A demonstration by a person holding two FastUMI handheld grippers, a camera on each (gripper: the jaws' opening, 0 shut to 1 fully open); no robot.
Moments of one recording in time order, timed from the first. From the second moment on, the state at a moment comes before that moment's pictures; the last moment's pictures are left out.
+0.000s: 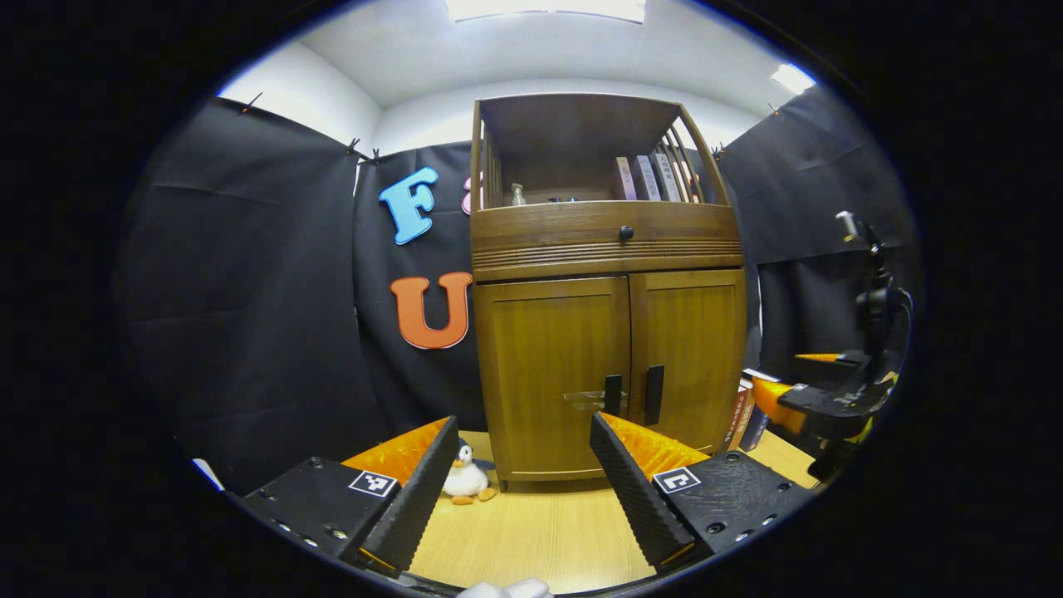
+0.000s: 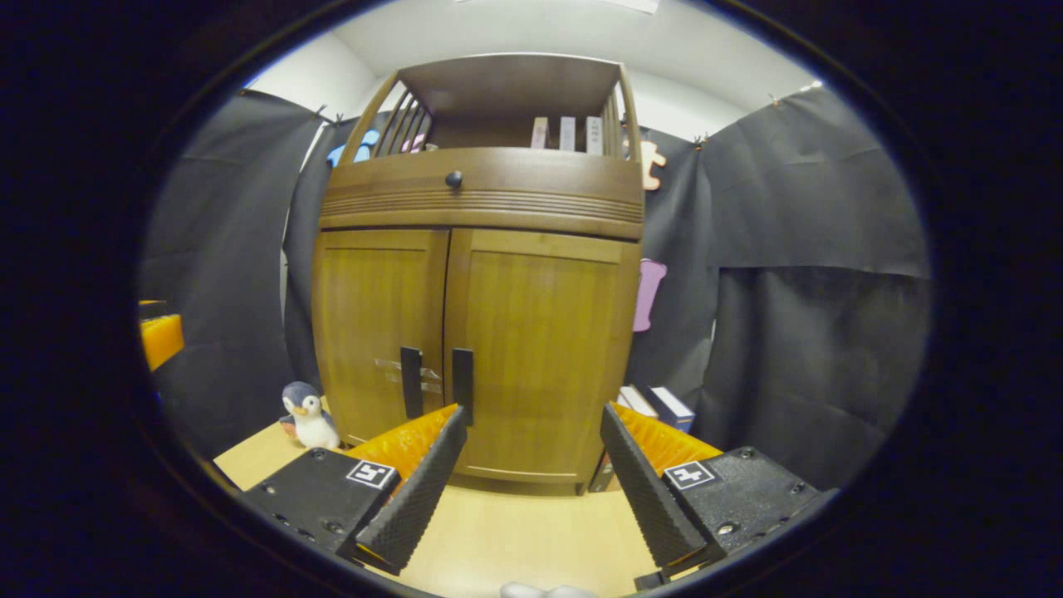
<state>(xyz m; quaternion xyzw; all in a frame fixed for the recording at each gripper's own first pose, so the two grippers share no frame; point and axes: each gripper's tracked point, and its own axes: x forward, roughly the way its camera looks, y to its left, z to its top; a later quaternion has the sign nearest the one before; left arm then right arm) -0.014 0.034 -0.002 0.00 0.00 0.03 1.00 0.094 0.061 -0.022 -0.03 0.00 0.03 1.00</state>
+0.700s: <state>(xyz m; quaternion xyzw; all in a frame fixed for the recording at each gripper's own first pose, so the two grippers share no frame) -0.044 0.080 -0.010 0.01 0.02 0.11 0.99 0.277 0.145 -0.070 -0.02 0.05 0.06 1.00</state>
